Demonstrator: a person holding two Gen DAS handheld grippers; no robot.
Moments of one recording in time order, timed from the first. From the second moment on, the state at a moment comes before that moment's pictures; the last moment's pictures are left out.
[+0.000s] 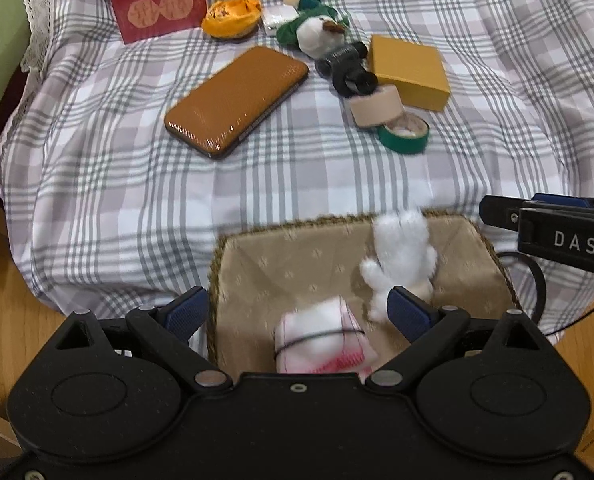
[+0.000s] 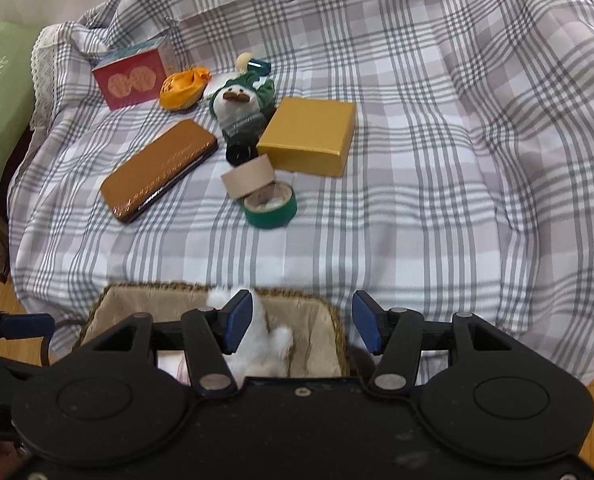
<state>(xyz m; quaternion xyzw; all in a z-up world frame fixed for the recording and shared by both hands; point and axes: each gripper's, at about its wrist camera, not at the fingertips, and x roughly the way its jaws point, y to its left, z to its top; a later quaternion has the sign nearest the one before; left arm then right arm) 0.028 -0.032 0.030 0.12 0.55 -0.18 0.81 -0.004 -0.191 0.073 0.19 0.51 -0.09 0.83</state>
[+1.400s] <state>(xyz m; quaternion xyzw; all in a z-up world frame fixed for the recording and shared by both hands) 0.125 -0.039 0.009 0.09 0.56 -0.14 0.81 0.104 -0.178 0.008 0.10 0.50 -0.04 0.86</state>
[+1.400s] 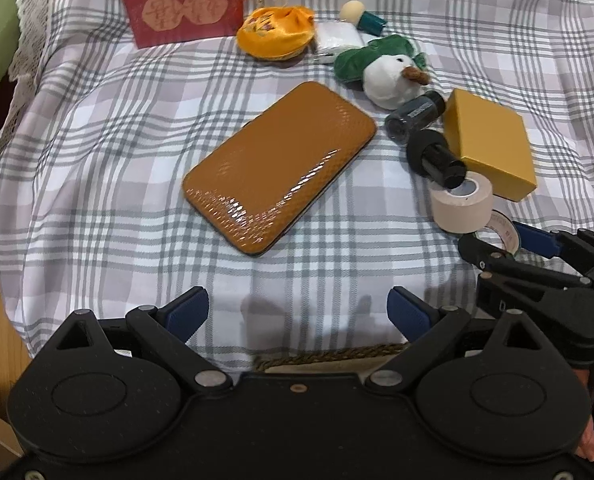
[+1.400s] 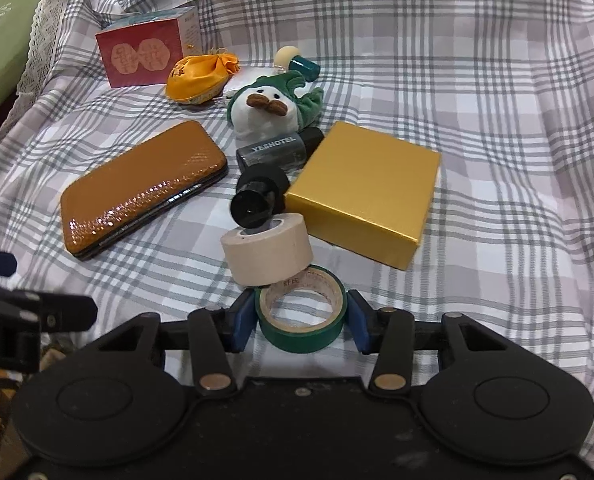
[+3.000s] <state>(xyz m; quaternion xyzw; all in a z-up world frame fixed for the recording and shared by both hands) 0.142 -0.157 -0.021 0.06 0.57 -0.21 0.80 0.055 -0.266 0.002 0.15 0.48 -0.16 0.85</state>
